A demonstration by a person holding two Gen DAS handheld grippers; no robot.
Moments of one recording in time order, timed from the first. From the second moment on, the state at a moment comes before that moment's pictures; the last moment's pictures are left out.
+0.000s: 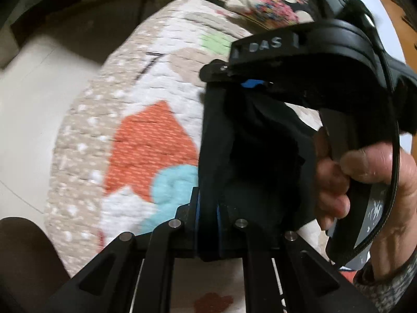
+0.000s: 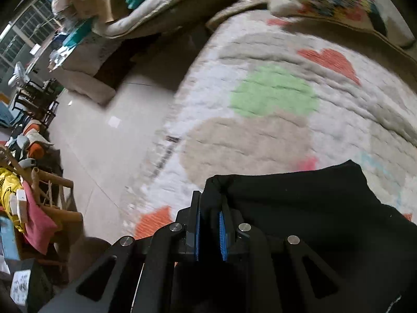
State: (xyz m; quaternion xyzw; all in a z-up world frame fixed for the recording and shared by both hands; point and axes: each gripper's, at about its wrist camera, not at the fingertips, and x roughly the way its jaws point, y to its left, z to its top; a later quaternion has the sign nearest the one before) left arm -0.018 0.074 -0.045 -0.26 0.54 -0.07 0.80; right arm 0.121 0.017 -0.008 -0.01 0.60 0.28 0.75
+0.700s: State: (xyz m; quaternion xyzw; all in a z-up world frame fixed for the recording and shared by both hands) left arm -0.009 0.061 -0.051 -0.18 0.56 -0.06 0.81; right arm 0.014 -0.103 0.002 0.11 0.55 0.24 0.79
